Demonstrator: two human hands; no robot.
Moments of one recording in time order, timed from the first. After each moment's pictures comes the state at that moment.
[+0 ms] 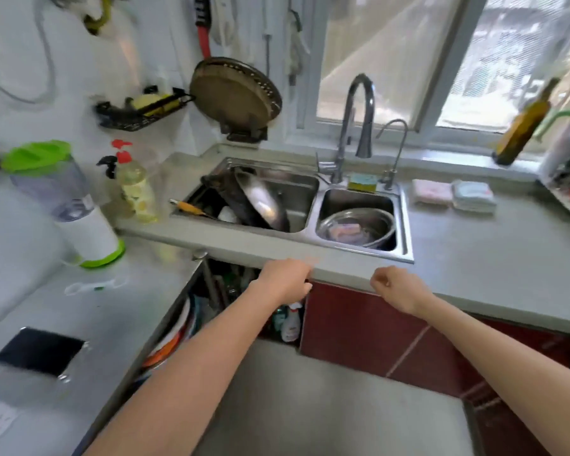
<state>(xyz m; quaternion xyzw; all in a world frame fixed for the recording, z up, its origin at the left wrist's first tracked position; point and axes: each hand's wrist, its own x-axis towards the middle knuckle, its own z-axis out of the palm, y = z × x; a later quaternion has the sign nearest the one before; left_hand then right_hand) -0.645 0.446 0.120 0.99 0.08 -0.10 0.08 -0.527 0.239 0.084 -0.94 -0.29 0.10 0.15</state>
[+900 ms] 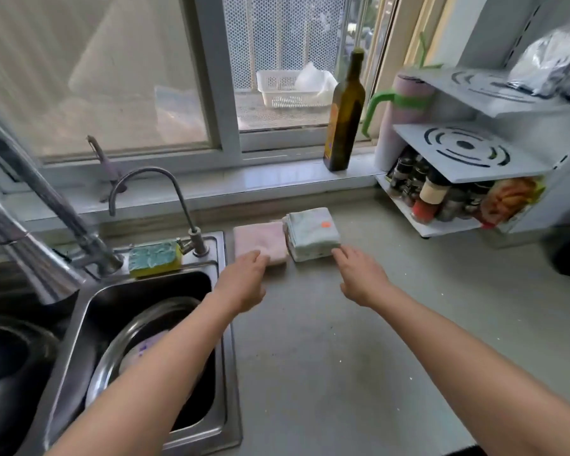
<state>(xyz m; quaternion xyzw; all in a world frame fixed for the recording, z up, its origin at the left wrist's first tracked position) -0.060 0.248 0.042 0.99 -0.10 -0.09 0.07 -0.037 0.014 0.038 -0.99 -0.13 0.08 -0.02</state>
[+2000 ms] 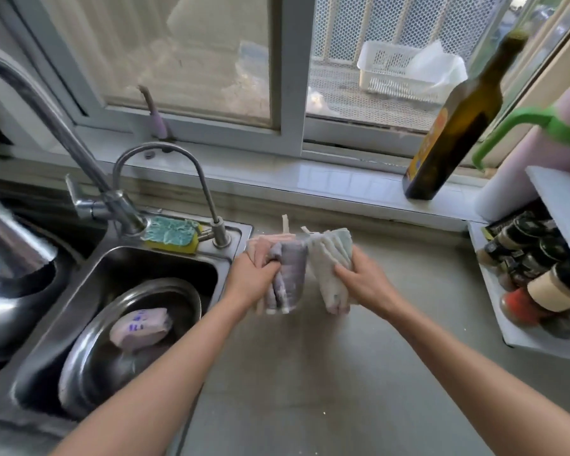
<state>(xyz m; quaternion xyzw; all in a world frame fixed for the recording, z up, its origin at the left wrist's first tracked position) 0.024 0.224 0.004 0.77 0.34 0.05 0.54 0.109 0.040 0.019 -0.89 -0.17 0.19 0.37</state>
